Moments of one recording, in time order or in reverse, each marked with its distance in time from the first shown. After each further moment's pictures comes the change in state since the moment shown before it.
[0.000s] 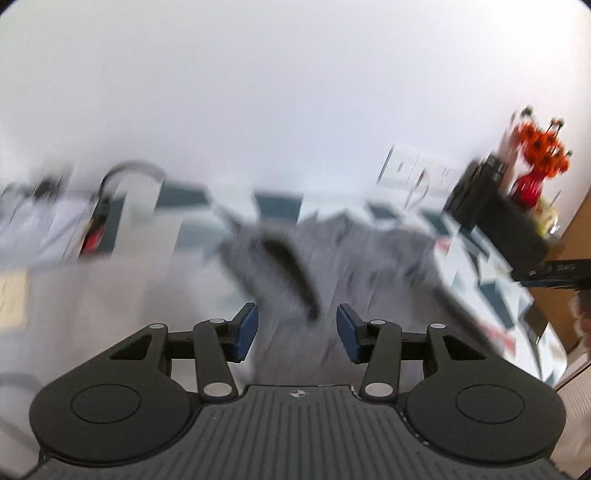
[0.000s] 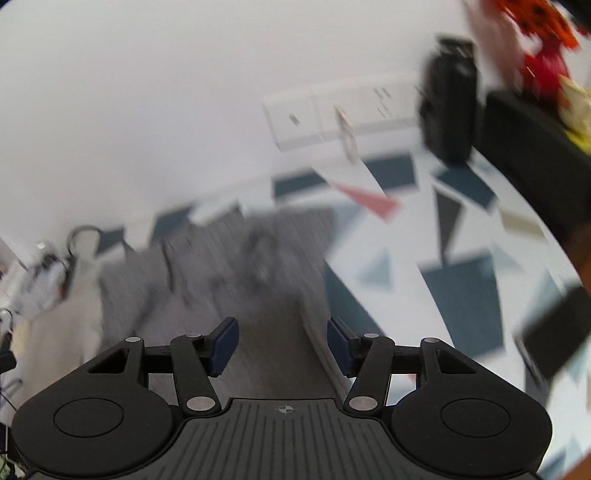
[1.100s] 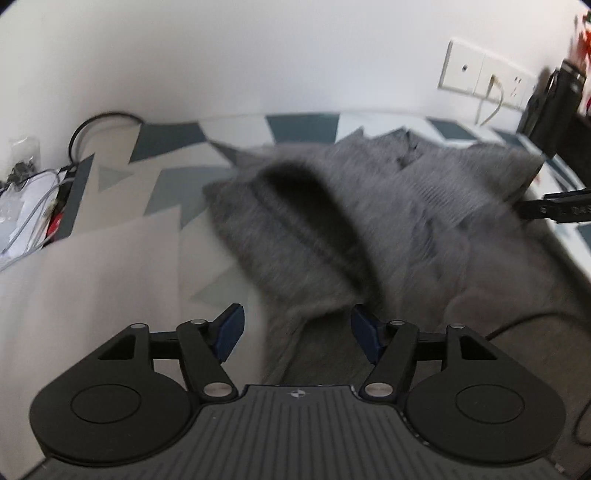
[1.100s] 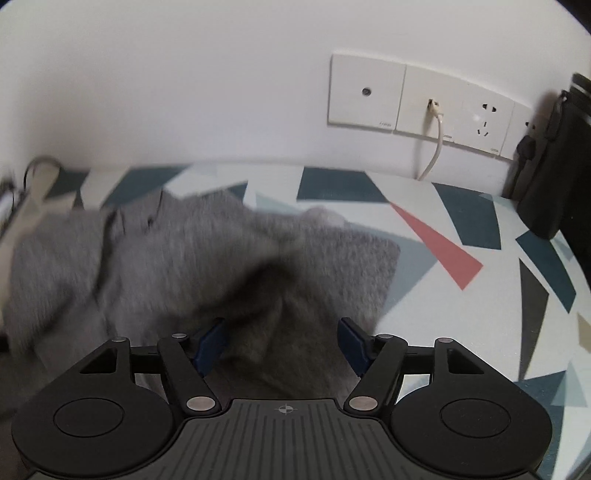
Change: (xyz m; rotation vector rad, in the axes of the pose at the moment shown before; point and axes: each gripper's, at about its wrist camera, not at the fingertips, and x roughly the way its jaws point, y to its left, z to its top) left arm 0.161 -0.005 -0.050 0.085 0.263 0.227; right arm 0.182 0.014 0.008 -0.315 0.068 -0.088
